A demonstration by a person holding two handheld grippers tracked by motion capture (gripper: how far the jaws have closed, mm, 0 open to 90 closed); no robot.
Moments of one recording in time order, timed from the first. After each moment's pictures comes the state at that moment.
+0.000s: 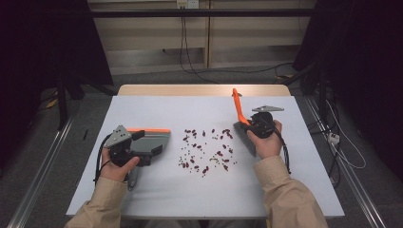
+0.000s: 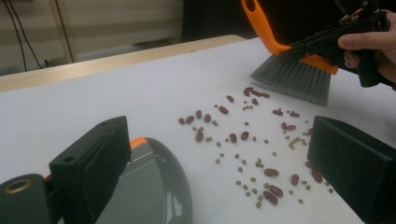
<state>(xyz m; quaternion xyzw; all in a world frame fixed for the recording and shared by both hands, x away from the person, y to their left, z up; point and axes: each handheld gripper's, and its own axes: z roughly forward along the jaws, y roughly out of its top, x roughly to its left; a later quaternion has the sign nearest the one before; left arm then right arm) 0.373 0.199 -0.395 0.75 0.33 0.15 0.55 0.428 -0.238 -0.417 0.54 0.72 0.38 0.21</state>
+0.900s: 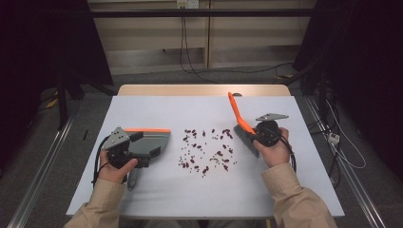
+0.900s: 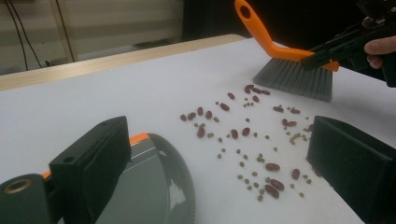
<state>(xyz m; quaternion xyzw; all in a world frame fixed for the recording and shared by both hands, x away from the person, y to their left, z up) 0.369 0.205 -0.398 0.75 0.33 0.15 0.55 0.396 -0.249 -0.413 0.51 0.76 0.34 0.21</state>
